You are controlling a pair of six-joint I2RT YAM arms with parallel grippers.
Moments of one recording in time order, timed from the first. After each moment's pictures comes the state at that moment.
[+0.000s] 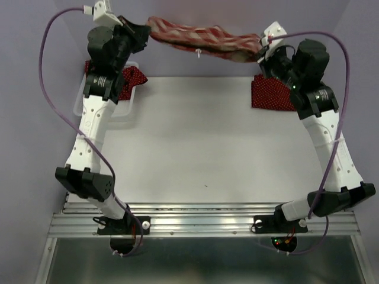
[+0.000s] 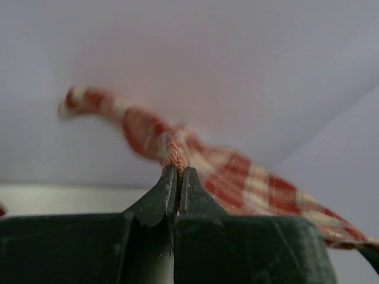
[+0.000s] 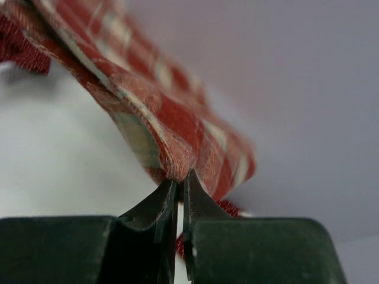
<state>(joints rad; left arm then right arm) -0.21 1.71 2.15 -0.26 0.08 -0.61 0.26 1.50 1.96 -0.45 -0.20 -0.45</state>
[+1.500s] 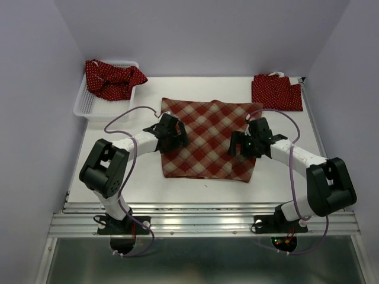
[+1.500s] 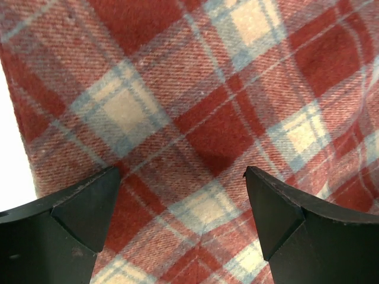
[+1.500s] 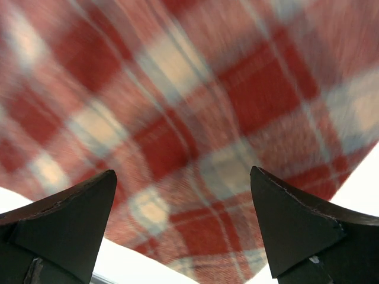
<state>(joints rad) -0.52 1.69 0.97 -0.23 -0.05 -0.74 0.33 1.42 0.84 -0.33 -0.18 0.39</state>
